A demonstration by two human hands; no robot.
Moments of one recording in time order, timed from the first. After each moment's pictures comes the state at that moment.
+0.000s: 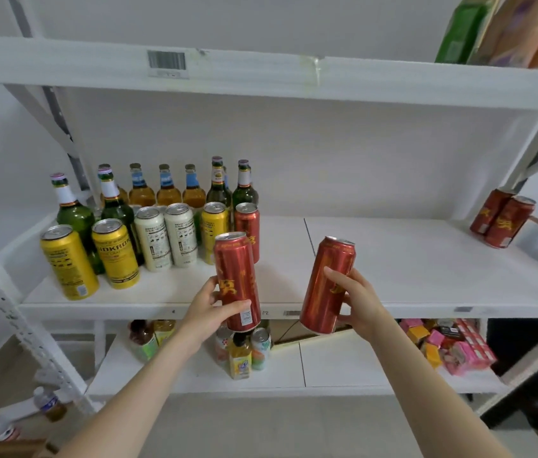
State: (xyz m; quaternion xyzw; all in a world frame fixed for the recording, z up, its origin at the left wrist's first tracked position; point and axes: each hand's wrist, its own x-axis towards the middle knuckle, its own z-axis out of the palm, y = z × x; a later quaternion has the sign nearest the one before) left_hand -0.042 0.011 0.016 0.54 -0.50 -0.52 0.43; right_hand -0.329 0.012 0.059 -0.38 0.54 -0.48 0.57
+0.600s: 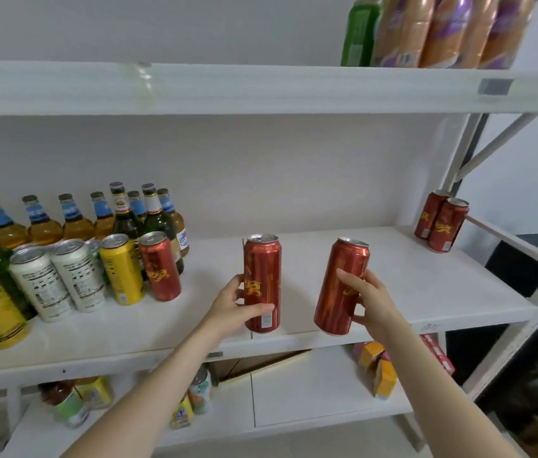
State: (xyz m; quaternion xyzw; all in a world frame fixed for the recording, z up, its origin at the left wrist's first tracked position) left_hand -0.251 -0.087 0.028 0.51 -0.61 -0.50 0.36; right_hand -0.523 -0.039 0.061 -0.36 0.56 -0.55 0.51
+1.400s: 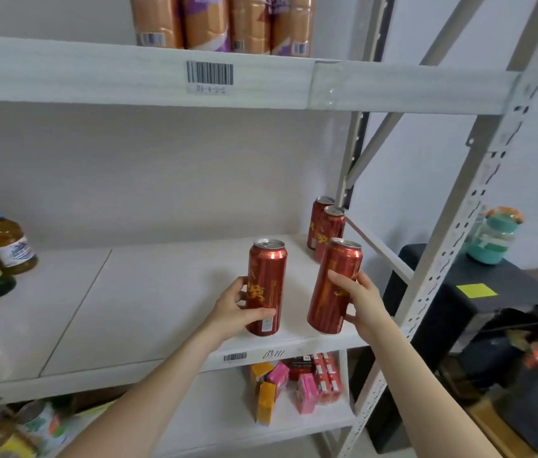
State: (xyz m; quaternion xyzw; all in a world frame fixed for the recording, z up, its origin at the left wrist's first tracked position) left_hand -0.619 -0.110 0.026 0.50 -0.62 -0.50 0.34; right_hand -0.869 -0.066 0.053 -0.36 0.55 -0.57 0.49
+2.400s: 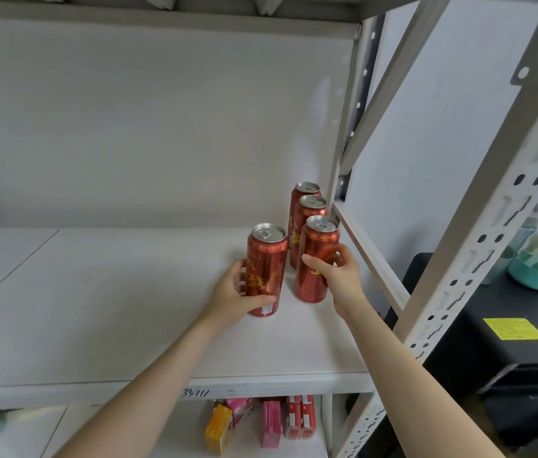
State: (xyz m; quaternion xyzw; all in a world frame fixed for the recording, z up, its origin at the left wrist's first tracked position) left_hand -0.759 -0.220 -0.038 0.51 -0.59 -0.46 0.42; right_hand -0.978 -0.237 -0.015 -0.44 0.52 -0.58 0.45
